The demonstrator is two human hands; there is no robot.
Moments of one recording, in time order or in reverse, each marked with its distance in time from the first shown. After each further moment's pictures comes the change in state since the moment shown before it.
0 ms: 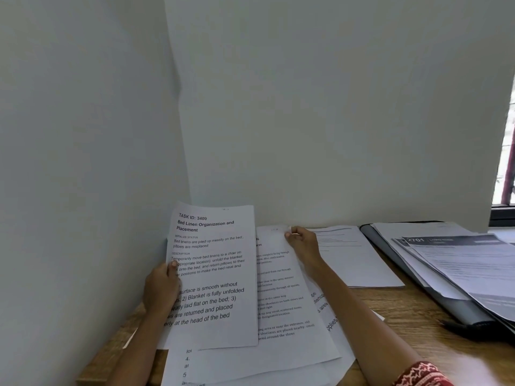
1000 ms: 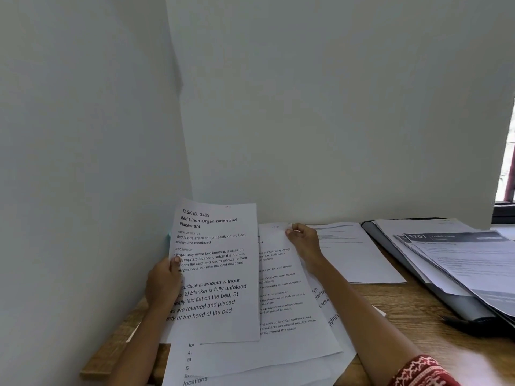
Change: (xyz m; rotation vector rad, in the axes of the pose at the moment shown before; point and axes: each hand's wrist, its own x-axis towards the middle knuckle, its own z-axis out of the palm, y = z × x) left_hand -0.002 0.003 -0.001 0.025 0.009 -0.017; right_hand 0.009 0.013 0.001 0.003 -0.001 0.005
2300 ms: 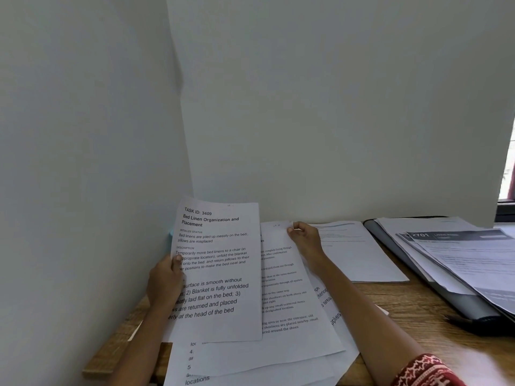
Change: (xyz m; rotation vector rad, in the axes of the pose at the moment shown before) left_hand -0.003 0.004 -0.003 -0.003 -0.012 0.026; right_hand -0.001 -0.001 0.000 -0.026 -0.018 -0.022
